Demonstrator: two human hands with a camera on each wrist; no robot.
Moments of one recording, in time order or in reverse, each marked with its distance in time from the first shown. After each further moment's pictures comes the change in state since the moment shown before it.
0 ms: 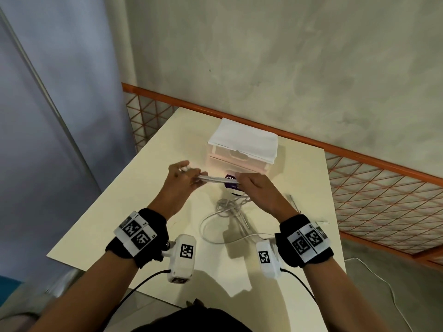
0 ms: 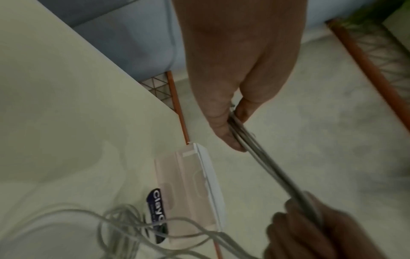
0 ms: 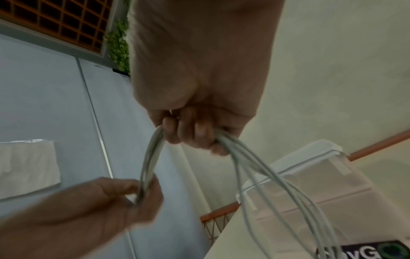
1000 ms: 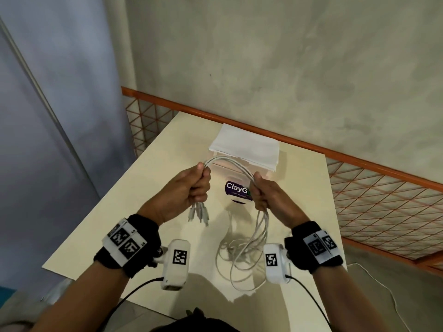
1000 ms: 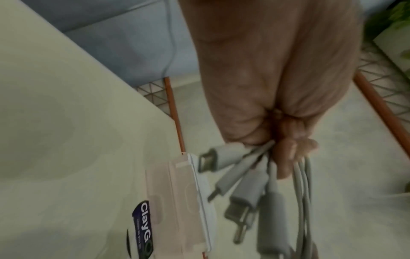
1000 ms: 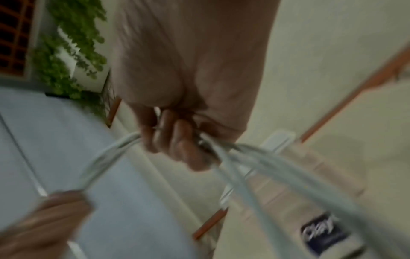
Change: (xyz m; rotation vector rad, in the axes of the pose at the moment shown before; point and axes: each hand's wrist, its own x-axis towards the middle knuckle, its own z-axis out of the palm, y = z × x) left_hand -0.006 0.027 -0.001 0.216 -0.545 -0.038; right_hand 0.006 0.012 -0.017 0.362 -0.109 0.089
